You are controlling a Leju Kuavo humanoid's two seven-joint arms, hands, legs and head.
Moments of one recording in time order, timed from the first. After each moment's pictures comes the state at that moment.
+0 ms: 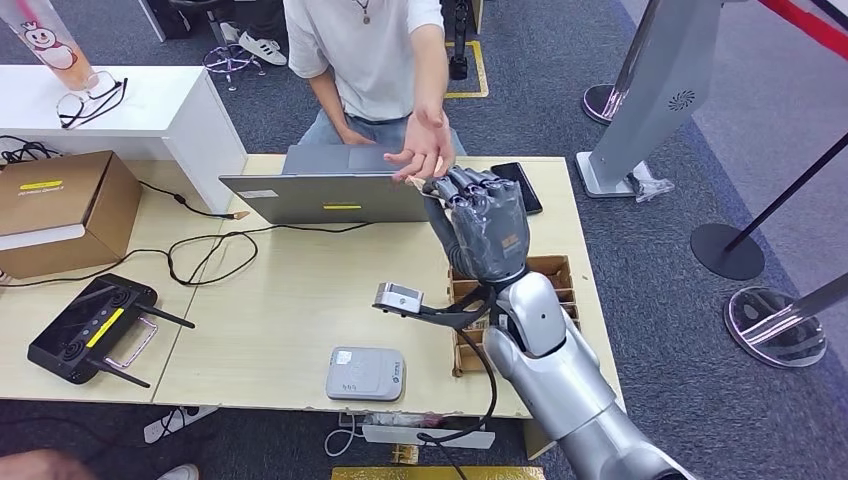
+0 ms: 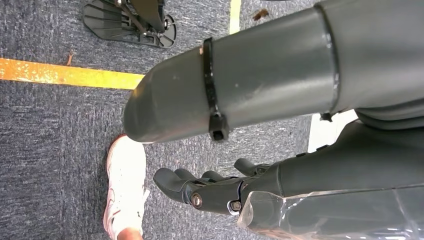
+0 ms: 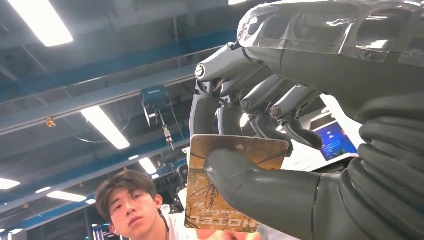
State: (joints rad) left arm -0.11 -0.17 0.93 -0.21 -1.06 0.31 -0.03; right arm -0.52 0.06 0.51 -1.18 1.13 -0.69 -0.18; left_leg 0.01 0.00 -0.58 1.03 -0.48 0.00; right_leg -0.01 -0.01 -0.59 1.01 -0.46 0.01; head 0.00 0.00
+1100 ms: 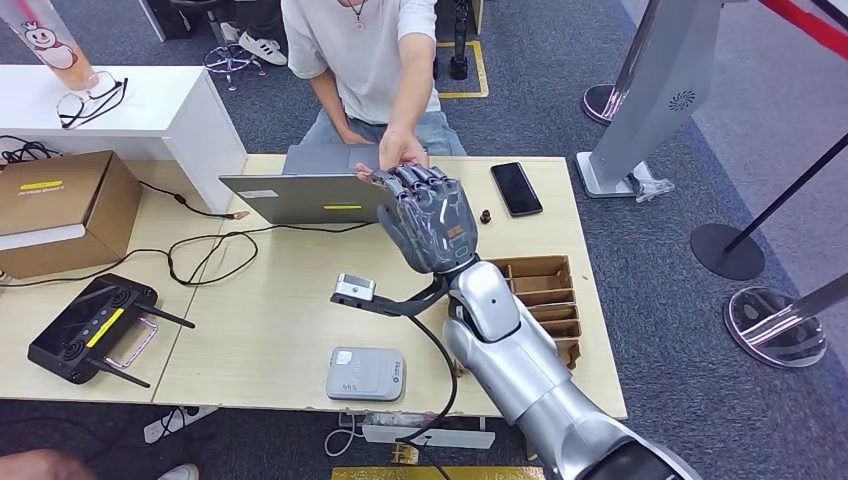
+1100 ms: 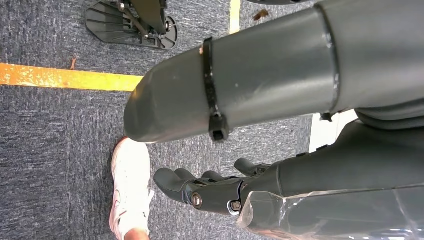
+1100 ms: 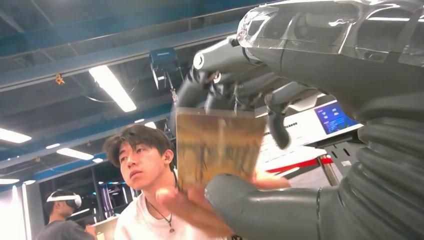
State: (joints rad) left arm -0.13 -0.17 0.92 -0.21 -1.07 0.30 -0.01; right arm -0.63 0.18 0.54 -0.89 1.14 -0.69 -0.18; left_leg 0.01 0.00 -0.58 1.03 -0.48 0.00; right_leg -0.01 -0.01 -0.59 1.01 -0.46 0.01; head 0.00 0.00
